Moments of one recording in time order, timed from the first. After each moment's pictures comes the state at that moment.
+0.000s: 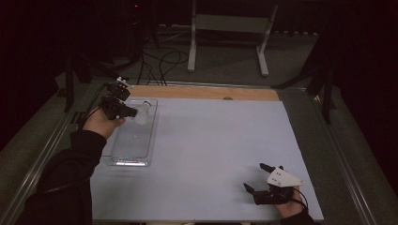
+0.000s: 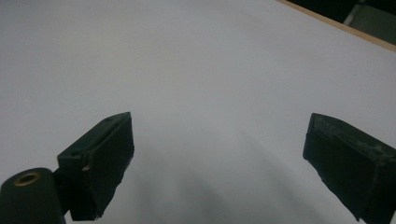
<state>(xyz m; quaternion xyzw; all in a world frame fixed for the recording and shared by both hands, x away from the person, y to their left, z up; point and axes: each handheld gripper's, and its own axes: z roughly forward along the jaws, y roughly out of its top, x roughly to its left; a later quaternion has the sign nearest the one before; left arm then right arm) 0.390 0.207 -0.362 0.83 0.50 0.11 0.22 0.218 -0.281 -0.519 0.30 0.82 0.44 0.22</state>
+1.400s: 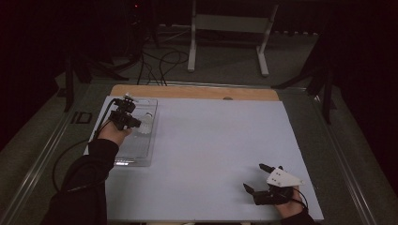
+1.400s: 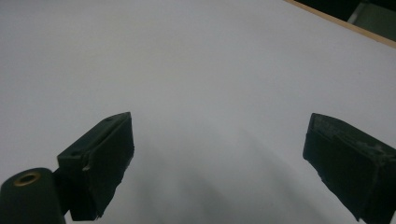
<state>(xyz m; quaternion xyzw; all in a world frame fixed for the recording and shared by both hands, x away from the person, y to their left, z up) 0.408 0.208 -0.443 0.81 0.54 0.08 0.21 0.218 -0.281 -0.520 0.30 0.82 0.43 0.21</state>
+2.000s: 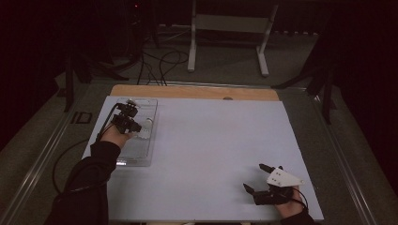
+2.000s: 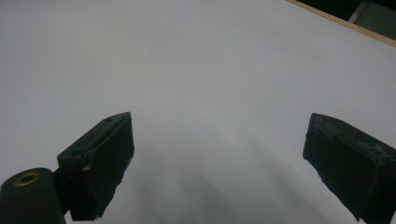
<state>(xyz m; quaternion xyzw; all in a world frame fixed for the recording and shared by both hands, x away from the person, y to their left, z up) 0.410 0.205 -0.464 0.82 0.54 0.08 0.17 0.218 -0.281 -0.520 0.30 0.82 0.43 0.21</state>
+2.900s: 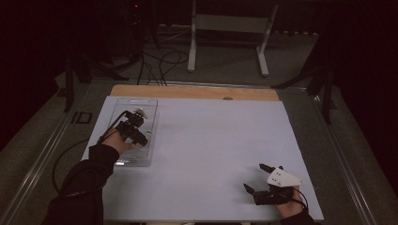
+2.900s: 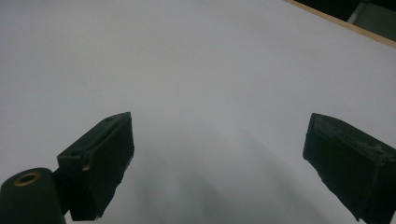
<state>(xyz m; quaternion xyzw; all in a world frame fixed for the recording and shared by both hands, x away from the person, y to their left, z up) 0.393 0.191 -0.475 0.86 0.50 0.05 0.08 0.218 -0.281 -0.519 0.30 0.82 0.44 0.21</state>
